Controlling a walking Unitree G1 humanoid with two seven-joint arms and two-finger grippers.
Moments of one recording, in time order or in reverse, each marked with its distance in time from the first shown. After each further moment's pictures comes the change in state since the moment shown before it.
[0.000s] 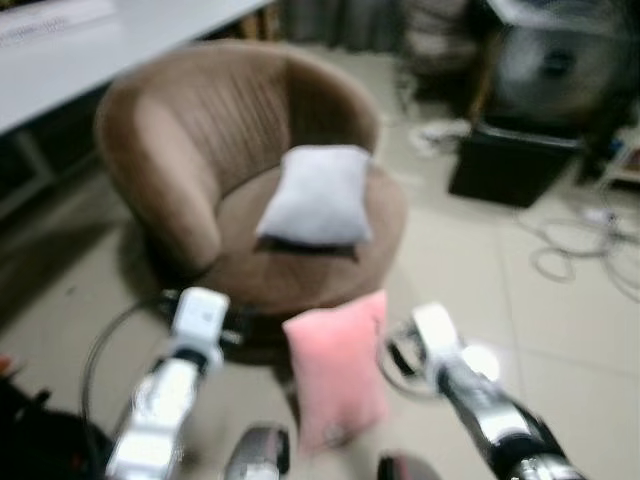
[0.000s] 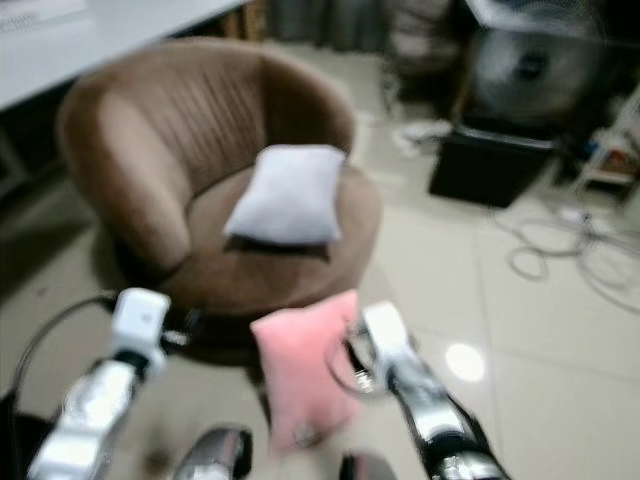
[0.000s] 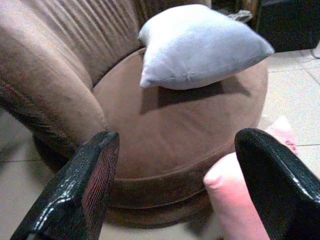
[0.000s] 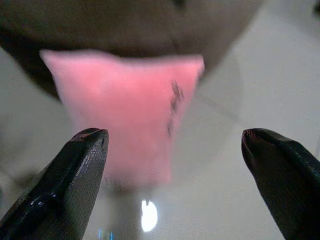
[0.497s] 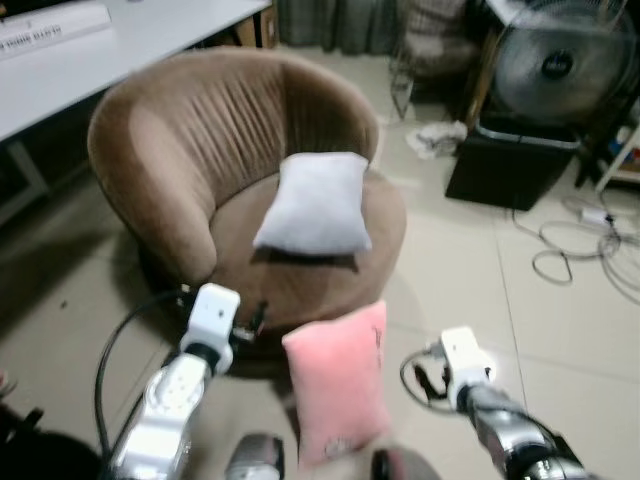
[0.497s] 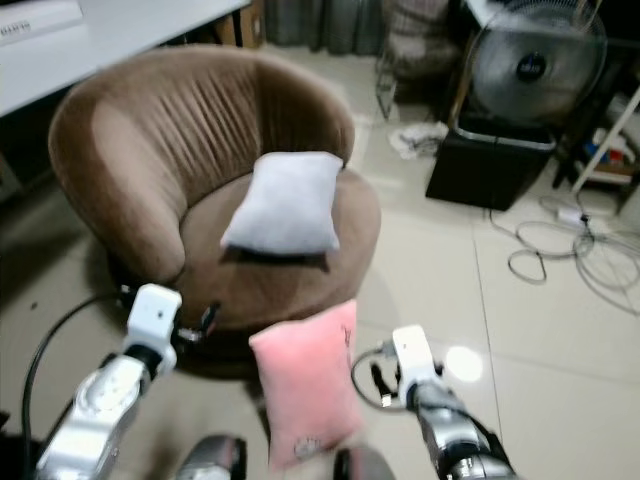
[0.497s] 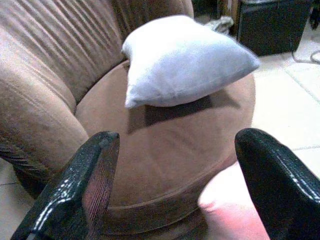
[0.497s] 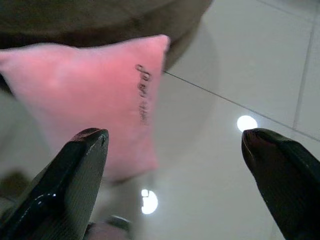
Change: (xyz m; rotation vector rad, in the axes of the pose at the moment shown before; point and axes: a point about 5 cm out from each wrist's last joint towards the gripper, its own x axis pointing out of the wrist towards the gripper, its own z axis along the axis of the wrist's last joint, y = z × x) left arm 0.002 0.004 0.003 0.031 0.003 -0.021; right arm -0.002 -0.005 -0.013 0.061 0.042 -0.060
